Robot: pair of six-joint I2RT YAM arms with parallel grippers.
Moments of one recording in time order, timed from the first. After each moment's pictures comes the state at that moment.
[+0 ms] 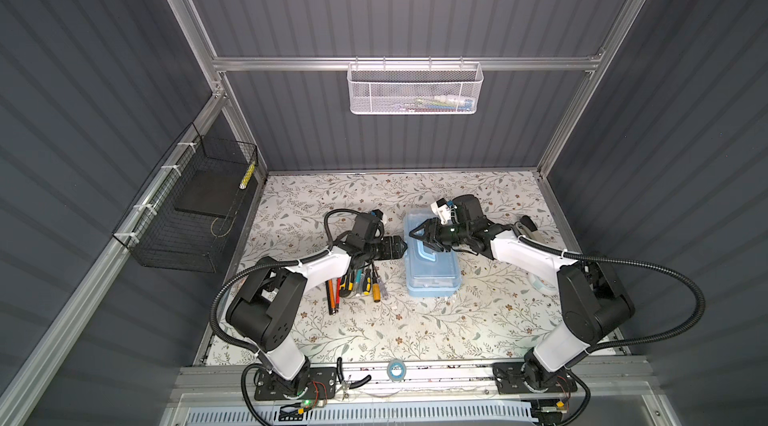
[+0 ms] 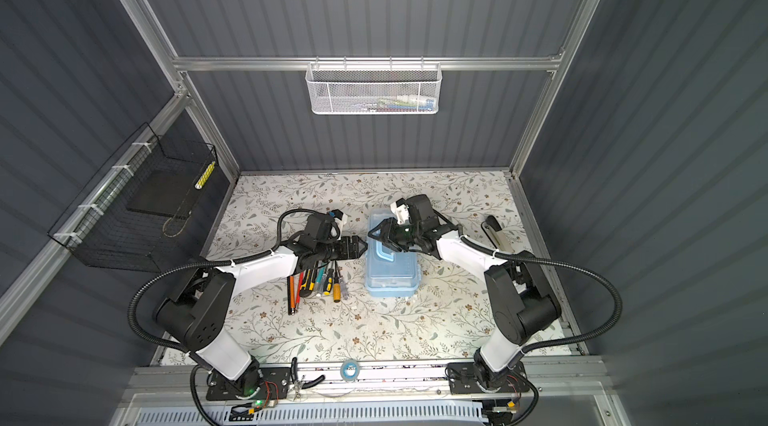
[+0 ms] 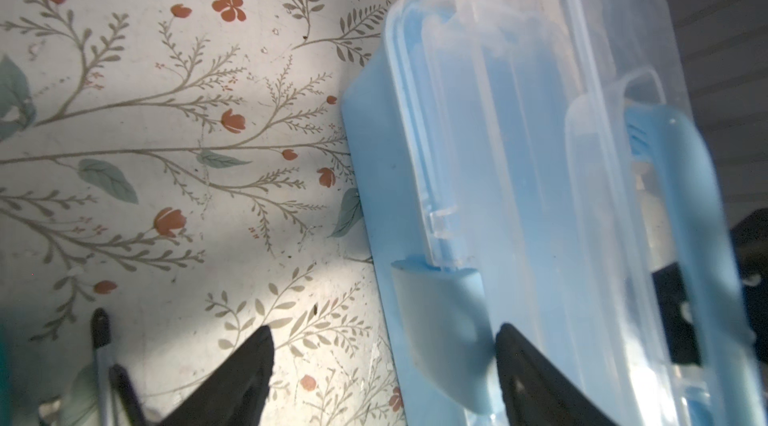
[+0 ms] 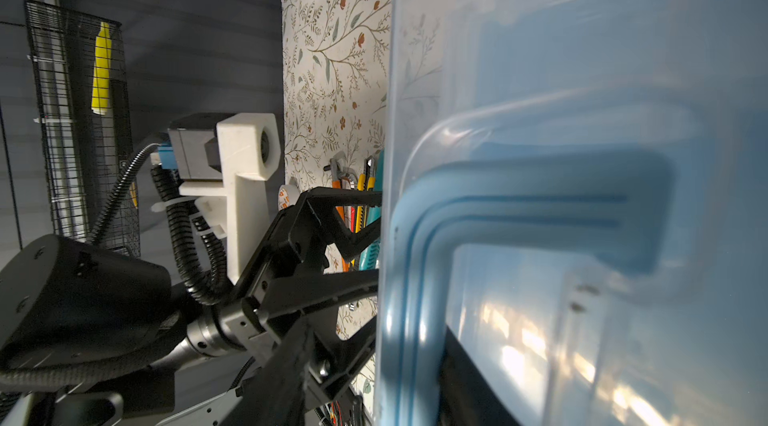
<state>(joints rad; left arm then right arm) -0.58 1.66 0.92 -0.01 0.28 -0.55 0.49 1.66 1.04 -0.07 -0.63 0.85</state>
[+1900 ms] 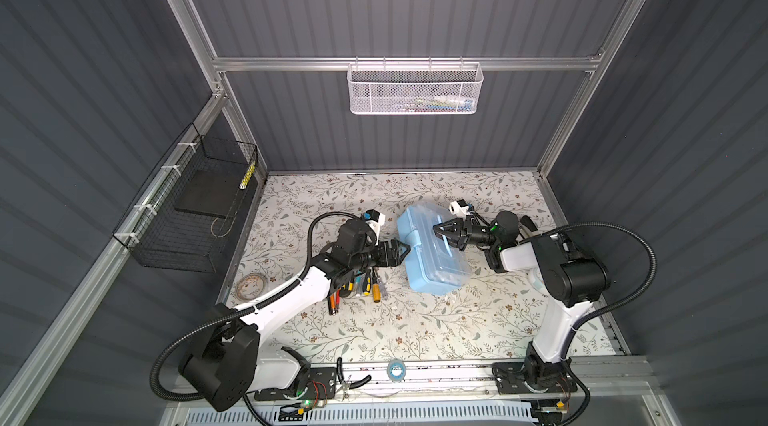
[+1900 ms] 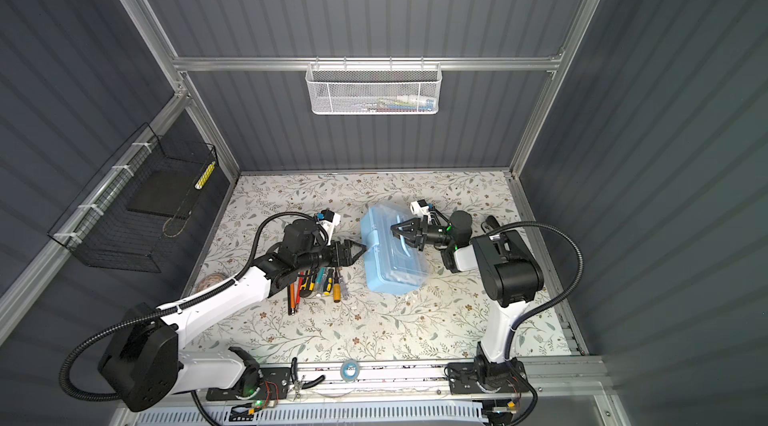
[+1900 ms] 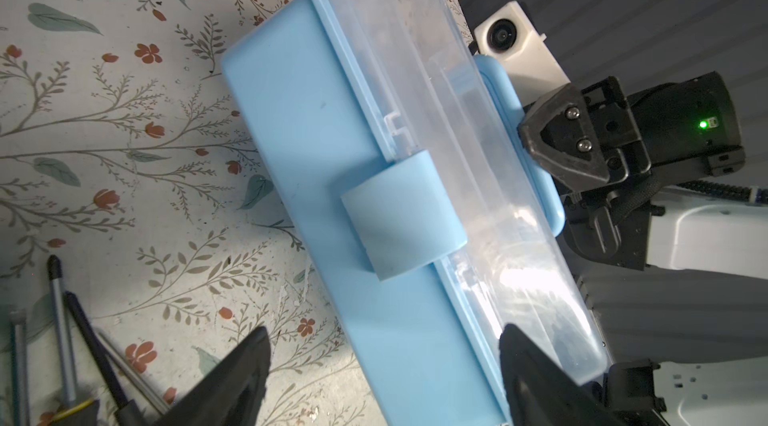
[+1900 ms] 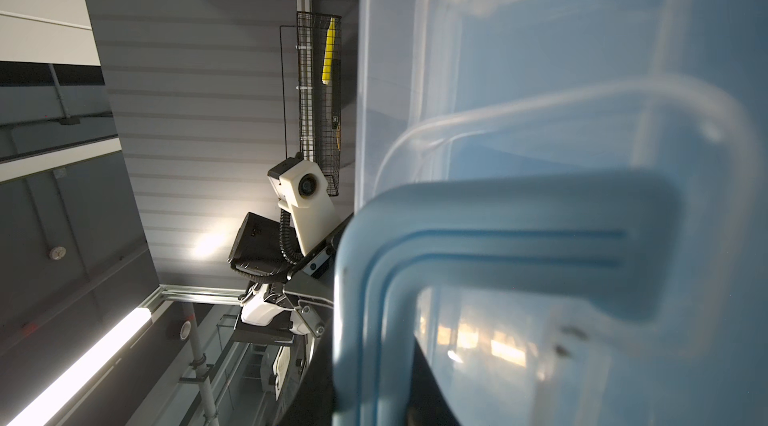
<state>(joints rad) -0.62 1.32 0.78 0.00 0.34 -0.60 0.21 1.91 0.73 1.30 -1.26 1.62</state>
